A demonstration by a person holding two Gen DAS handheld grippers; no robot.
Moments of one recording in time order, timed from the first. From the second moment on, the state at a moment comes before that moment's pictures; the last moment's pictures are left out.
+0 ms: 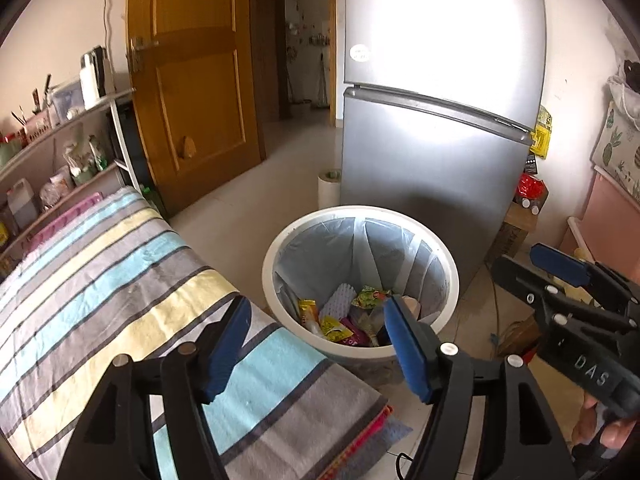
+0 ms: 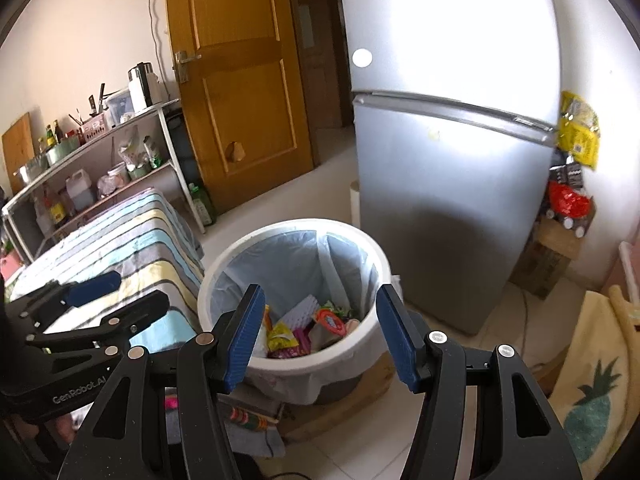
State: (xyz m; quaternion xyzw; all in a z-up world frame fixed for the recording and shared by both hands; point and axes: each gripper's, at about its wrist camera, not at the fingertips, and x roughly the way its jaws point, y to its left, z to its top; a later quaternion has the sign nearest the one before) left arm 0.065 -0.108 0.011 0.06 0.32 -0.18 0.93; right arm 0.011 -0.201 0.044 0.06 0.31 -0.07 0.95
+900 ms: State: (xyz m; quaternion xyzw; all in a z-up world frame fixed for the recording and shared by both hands) left arm 0.032 -0.093 0.010 0.04 0.31 -0.14 0.94; right arm -0.026 -0.173 0.037 0.05 0.29 -0.07 0.95
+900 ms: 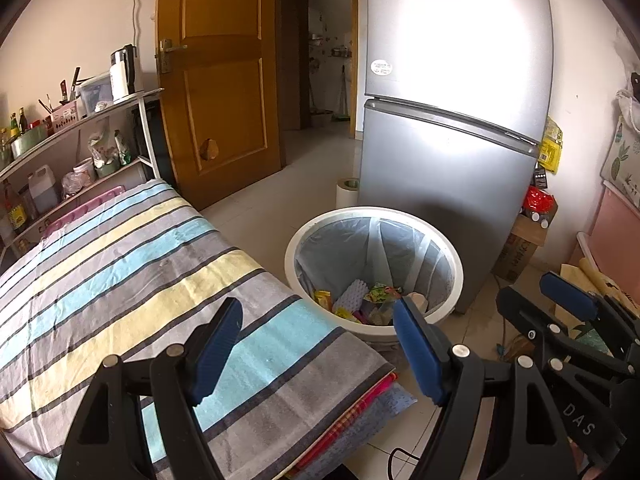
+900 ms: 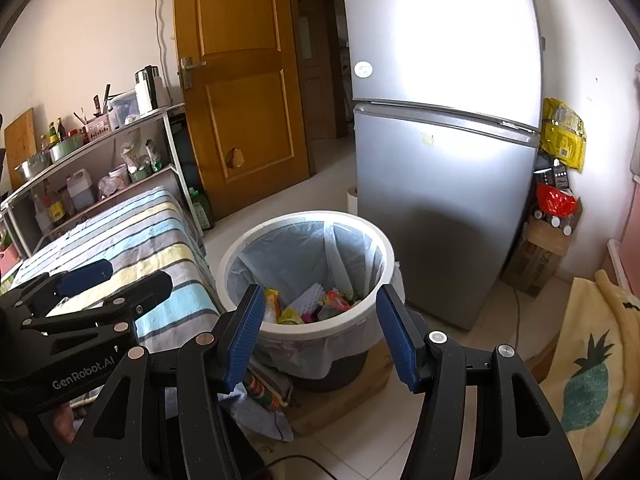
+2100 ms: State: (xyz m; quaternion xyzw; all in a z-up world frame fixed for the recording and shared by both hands) left arm 0.030 -0.088 0.013 0.04 0.31 -0.13 0.94; right arm -0.024 -0.169 0.039 0.05 0.29 -0.07 0.95
